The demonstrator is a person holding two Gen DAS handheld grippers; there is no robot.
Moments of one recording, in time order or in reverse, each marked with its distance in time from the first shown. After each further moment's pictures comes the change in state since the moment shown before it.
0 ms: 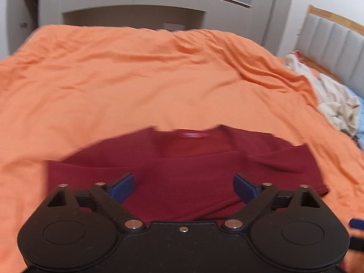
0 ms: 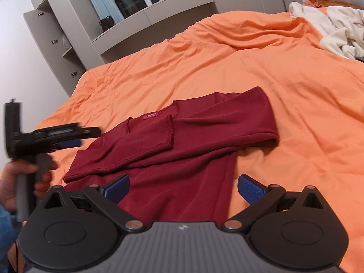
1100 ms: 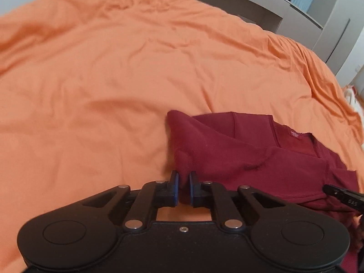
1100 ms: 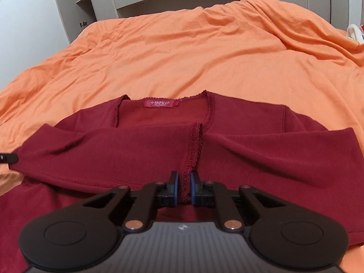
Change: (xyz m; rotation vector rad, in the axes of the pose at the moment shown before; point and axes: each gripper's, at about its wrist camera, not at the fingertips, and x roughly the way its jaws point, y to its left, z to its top) left arm -0.011 0.163 -0.039 -0.297 0.098 0.130; right arm 0.185 0.055 0.047 -0.269 0.135 -0.063
